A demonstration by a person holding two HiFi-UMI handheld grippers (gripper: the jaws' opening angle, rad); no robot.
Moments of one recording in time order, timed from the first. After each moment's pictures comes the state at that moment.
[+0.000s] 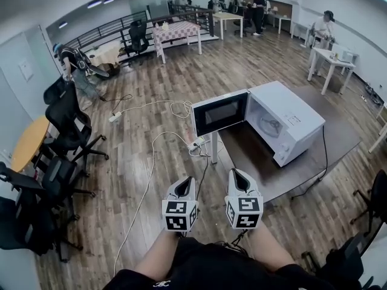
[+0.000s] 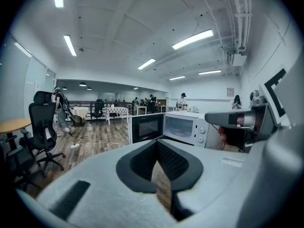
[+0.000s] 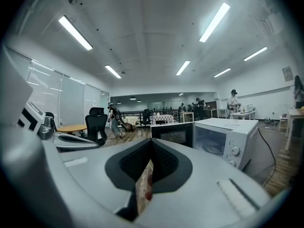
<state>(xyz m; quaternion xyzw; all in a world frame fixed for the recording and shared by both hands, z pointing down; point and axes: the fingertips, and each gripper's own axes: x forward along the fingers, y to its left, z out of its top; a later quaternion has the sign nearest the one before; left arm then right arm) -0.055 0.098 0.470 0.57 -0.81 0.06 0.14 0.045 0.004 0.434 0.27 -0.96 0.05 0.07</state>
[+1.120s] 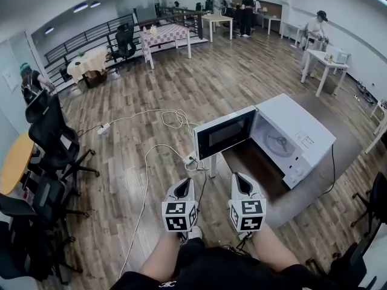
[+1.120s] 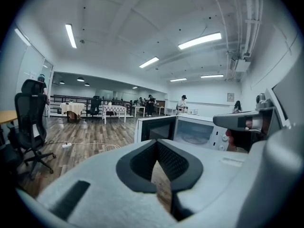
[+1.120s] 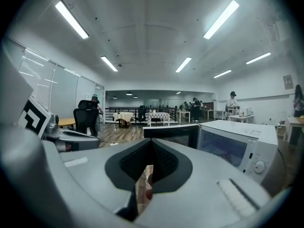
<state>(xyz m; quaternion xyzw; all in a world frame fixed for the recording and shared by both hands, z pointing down) -0.211 -0.006 0.489 0.59 -0.79 0.04 0.15 -0.088 -0.093 0.448 0.29 -0.95 0.03 0.10</state>
